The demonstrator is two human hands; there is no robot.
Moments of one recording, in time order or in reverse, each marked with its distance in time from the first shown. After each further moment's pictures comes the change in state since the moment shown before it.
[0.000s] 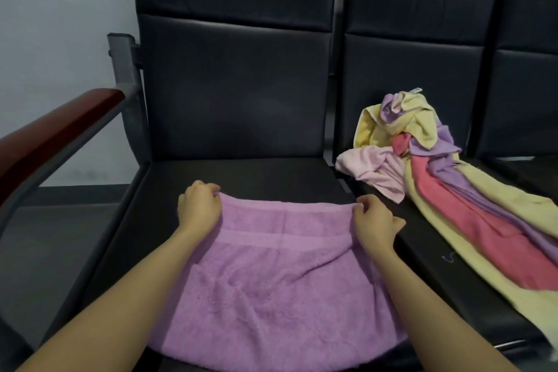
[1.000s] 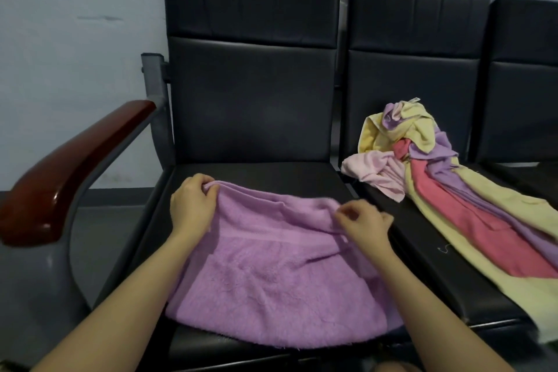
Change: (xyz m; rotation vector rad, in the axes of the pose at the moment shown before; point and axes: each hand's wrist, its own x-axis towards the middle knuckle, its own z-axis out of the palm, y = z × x) left_hand -0.051 -0.002 -0.067 -0.267 0.247 0.035; right_hand -0.052 -0.021 -0.030 0.022 -0.135 -0.341
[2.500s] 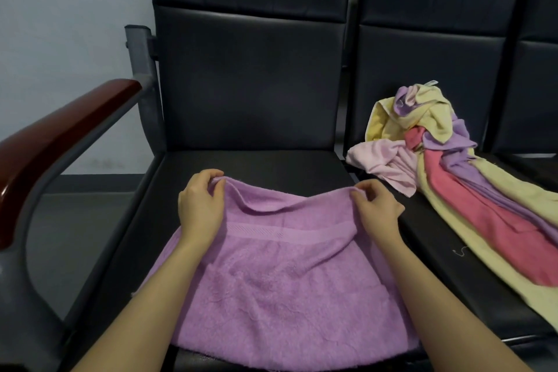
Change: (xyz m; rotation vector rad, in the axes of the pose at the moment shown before) left_hand -0.006 -0.008 0.044 -0.187 0.007 -0.045; right_hand 0.042 0.022 0.017 0.243 0.104 0.168
